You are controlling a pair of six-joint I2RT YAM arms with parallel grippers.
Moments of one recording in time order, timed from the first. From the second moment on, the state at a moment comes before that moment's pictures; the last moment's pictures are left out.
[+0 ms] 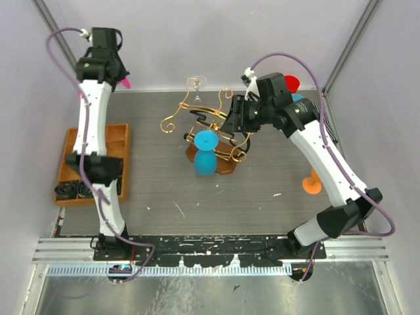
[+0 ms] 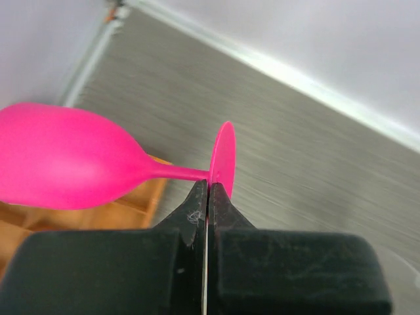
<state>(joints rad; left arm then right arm) -0.10 2.01 2.58 -1.13 -0.29 -0.43 0.48 1.47 1.74 -0.95 -0.33 0.44</state>
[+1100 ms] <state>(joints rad) -0.15 2.69 2.61 -0.64 -1.03 0.25 0.47 1.56 1.63 -0.80 -0.54 0.38</state>
